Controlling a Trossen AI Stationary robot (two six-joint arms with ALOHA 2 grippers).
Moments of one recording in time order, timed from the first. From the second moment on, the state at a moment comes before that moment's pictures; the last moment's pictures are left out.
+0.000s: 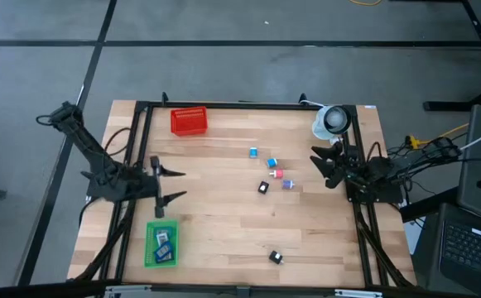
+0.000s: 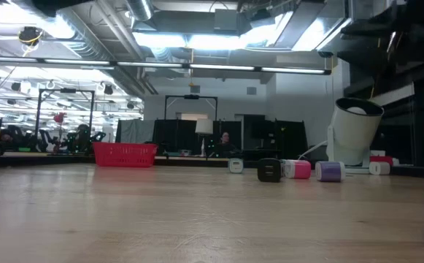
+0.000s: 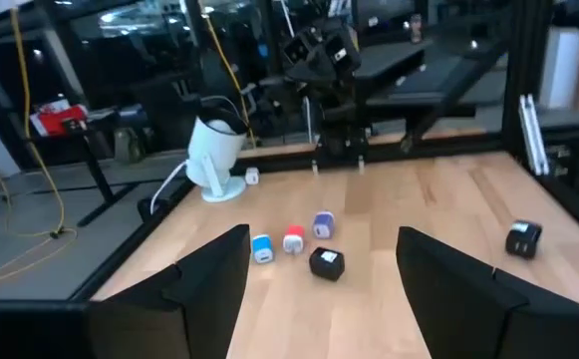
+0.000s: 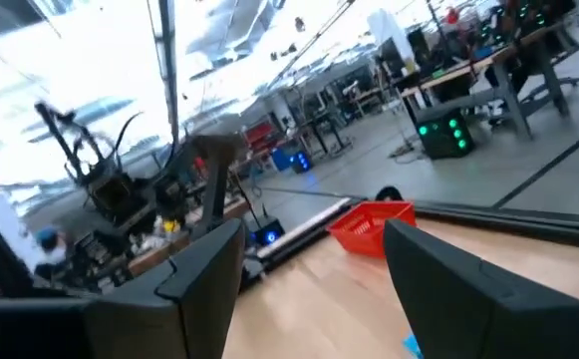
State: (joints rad) left arm -0.79 0.72 0.44 0.12 -1.01 0.01; right arm 0.36 0.34 0.02 0.57 0.73 0.33
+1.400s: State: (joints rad) left arm -0.06 1.28 0.43 0.57 -0.11 0.01; right arm 0.14 1.28 0.36 -0.03 0.20 0.38
